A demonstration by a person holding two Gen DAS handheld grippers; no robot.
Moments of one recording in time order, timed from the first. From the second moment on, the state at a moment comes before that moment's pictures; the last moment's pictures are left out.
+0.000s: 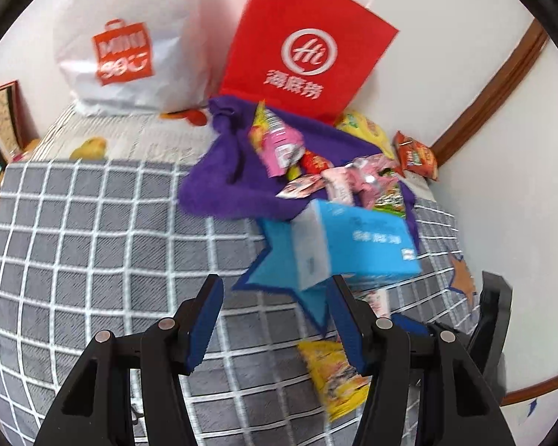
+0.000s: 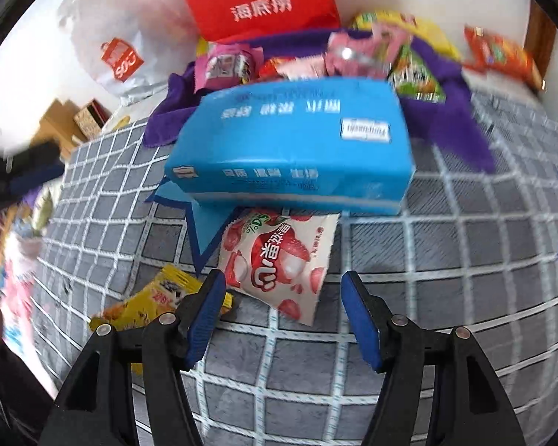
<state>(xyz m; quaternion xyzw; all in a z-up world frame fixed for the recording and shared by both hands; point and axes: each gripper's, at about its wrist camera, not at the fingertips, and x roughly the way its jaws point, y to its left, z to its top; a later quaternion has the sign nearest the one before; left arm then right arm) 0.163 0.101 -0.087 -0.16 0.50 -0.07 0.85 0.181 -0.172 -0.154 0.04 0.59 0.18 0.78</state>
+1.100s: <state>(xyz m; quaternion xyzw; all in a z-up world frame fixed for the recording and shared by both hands) 0.146 0.113 -0.124 -0.20 0.52 -0.10 0.83 0.200 -0.152 -0.158 -0.01 0.58 0.17 0.80</state>
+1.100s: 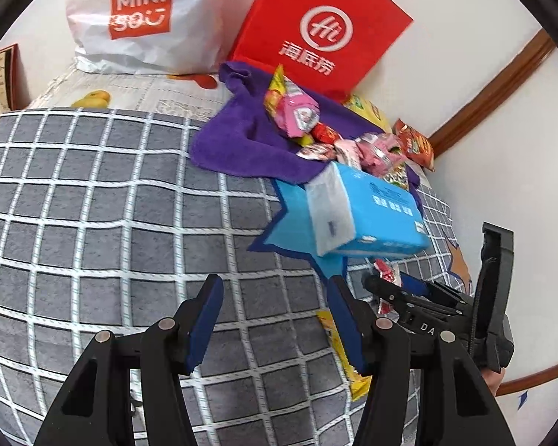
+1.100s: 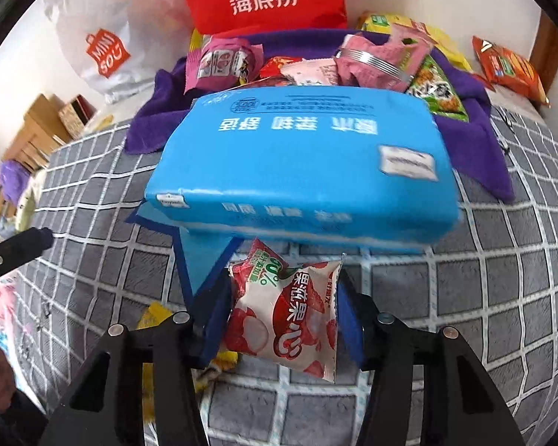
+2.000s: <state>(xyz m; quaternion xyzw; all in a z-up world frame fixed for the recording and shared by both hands) 0.129 -0.006 -0.160 -0.06 0.53 -0.13 0.83 0.163 -0.237 -0.165 -0.05 0.51 0.12 0.85</state>
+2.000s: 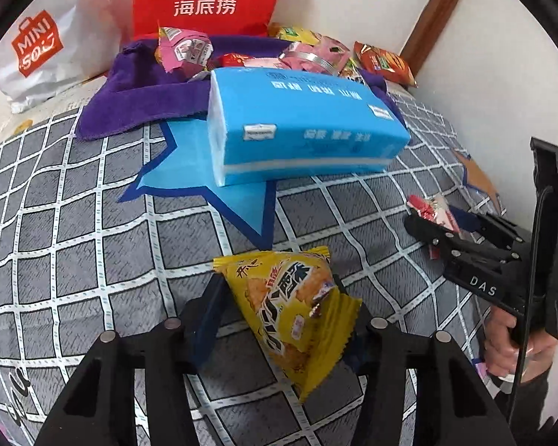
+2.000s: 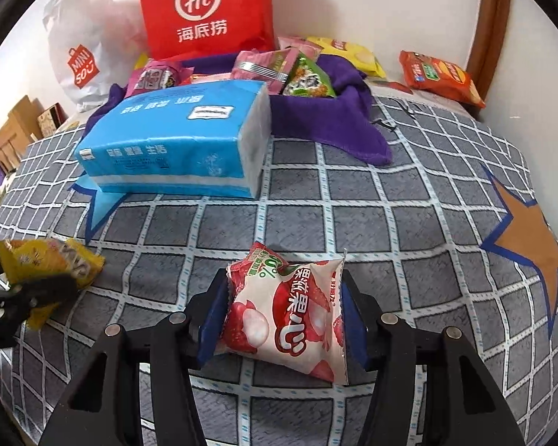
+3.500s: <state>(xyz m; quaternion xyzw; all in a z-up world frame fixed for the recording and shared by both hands) 0.153 0.031 -0.172 -0.03 0.47 0.00 0.88 0.186 -0.222 -0.171 -0.05 0.50 0.12 0.86</state>
